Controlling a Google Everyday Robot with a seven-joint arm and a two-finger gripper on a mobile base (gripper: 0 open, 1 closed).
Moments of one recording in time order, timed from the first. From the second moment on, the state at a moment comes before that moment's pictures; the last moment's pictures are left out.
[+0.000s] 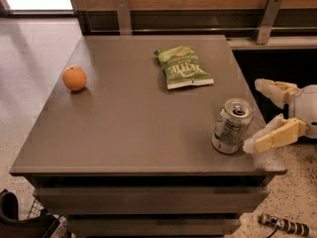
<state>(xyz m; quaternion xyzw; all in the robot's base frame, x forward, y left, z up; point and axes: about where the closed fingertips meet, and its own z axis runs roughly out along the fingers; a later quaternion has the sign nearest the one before) 0.444 -0.193 0.902 -0.45 0.70 0.30 0.47</state>
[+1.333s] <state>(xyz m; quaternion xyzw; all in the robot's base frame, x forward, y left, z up) 0.435 -0.150 0.881 -0.45 0.65 0.34 0.51</state>
